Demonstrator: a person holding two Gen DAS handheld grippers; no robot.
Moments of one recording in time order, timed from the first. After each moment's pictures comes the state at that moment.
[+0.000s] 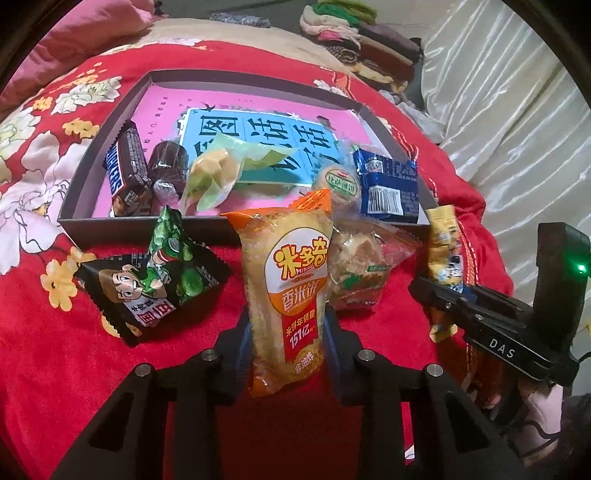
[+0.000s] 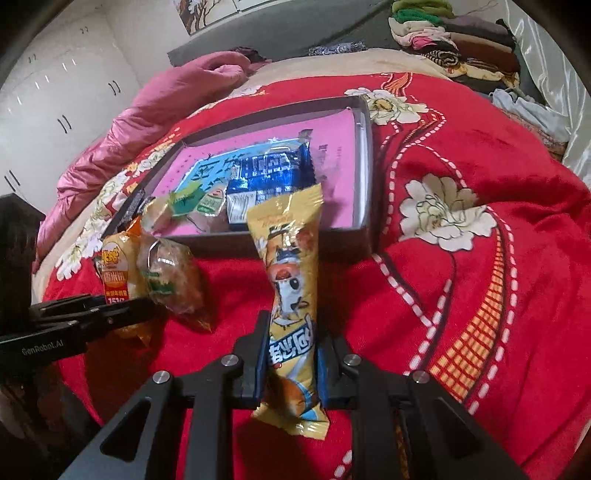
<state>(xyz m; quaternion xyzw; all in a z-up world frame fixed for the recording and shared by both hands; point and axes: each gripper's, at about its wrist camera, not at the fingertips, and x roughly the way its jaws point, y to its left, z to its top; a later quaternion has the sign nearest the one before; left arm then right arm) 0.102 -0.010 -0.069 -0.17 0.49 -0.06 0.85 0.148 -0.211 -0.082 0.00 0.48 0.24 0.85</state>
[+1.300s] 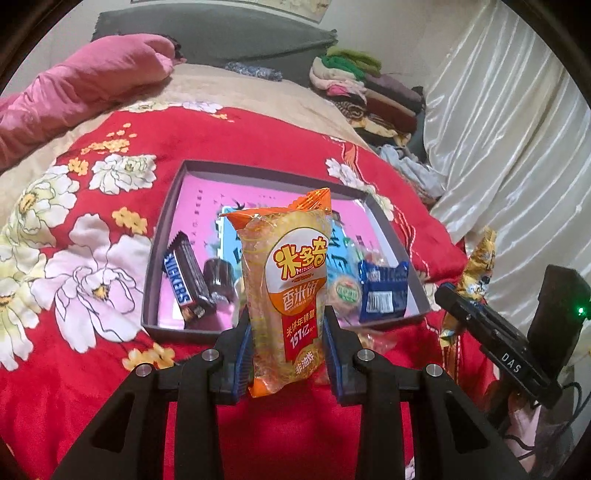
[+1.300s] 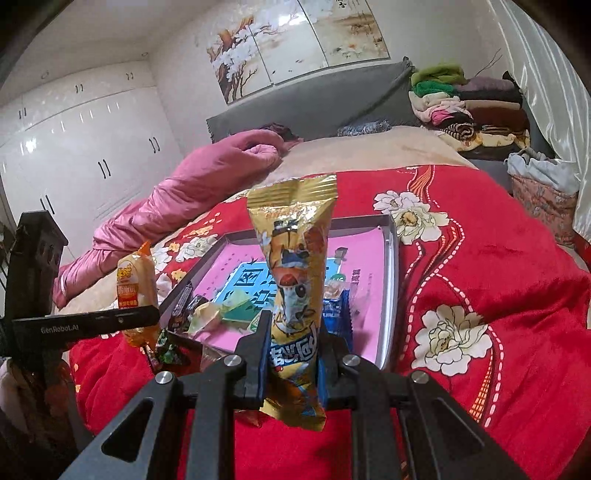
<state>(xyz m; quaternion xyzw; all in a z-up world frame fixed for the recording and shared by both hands) 0.105 0.033 0.000 -0.18 0.40 -0.03 0.90 0.157 -0.208 -0.020 0.04 0.32 0.29 0.90</state>
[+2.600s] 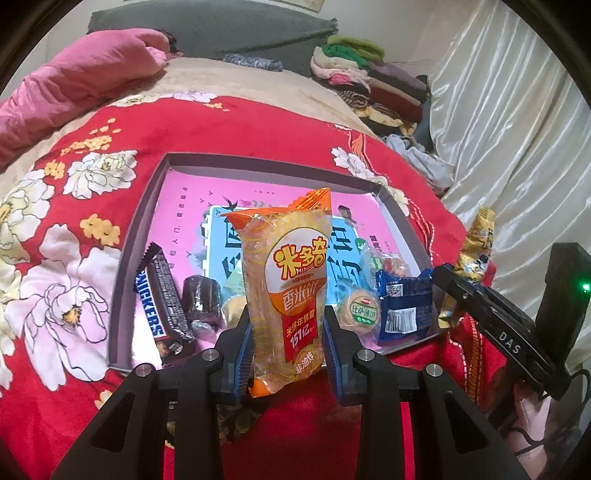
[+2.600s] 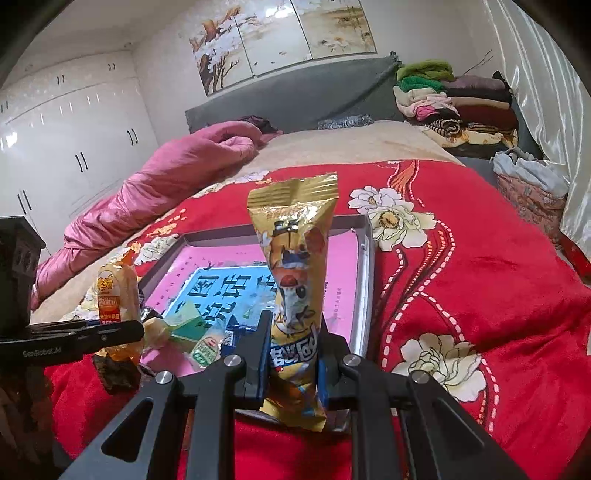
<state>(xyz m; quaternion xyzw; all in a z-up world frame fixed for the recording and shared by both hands) 0.150 0.022 -0.027 -0.16 0.42 -0.02 0.89 0.205 -0.200 -0.038 0.02 0.34 0.25 0.91</state>
